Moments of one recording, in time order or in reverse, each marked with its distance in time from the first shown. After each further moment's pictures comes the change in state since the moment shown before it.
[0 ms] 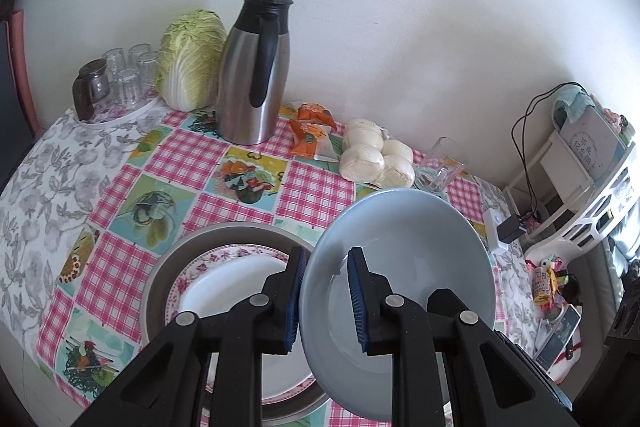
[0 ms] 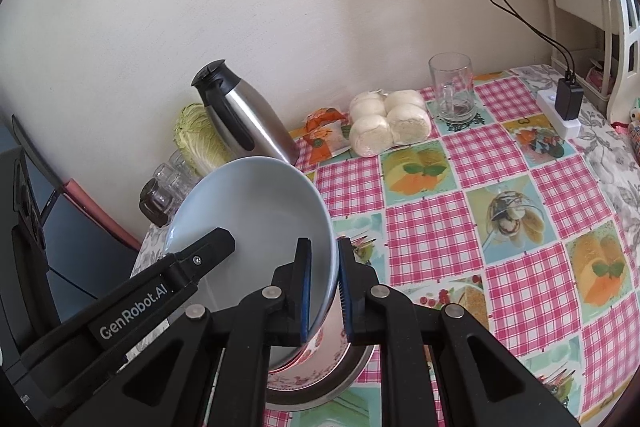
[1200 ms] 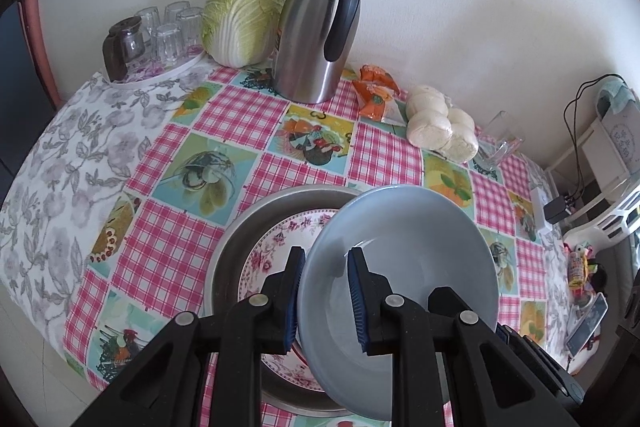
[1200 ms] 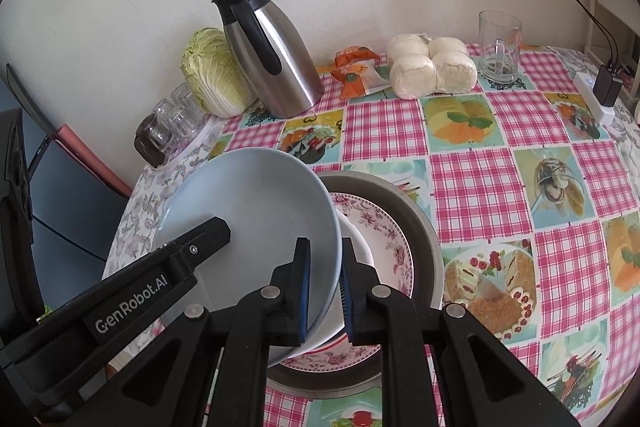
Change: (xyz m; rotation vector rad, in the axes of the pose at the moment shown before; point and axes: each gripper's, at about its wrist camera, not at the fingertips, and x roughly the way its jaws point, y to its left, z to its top) left arm 0.025 0.071 -0.012 -0.029 0.138 0.098; right arm 0.055 0.050 -0.033 -0.079 0.176 -0.027
